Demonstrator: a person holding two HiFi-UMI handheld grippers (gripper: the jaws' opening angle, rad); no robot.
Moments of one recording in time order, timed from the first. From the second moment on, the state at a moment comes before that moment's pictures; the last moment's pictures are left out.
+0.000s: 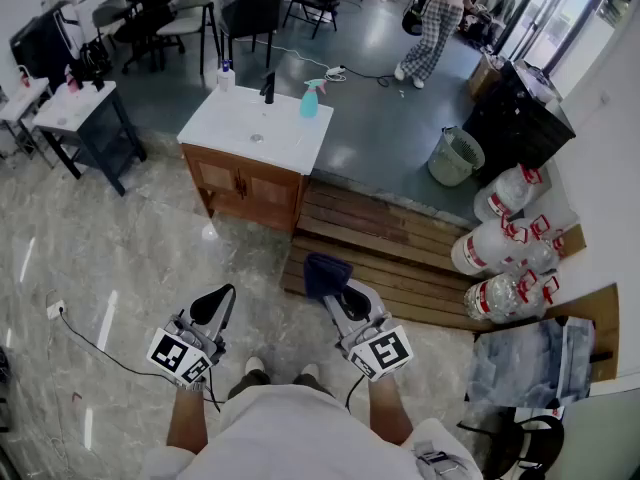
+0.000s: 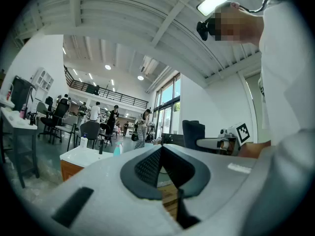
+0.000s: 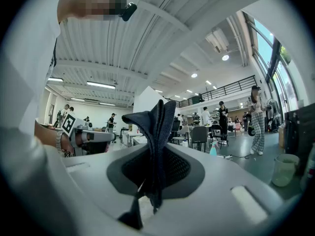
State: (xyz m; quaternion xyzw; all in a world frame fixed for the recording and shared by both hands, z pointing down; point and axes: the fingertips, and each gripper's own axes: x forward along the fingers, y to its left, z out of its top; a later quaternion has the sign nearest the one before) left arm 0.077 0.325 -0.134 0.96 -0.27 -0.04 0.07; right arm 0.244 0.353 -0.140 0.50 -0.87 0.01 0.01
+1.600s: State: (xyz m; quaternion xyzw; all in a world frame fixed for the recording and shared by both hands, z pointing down) left arm 0.099 0.336 -0.115 0.95 -0.30 0.00 0.06; right arm 0.263 0.354 -0.133 0.47 -0.88 0.01 -0.01
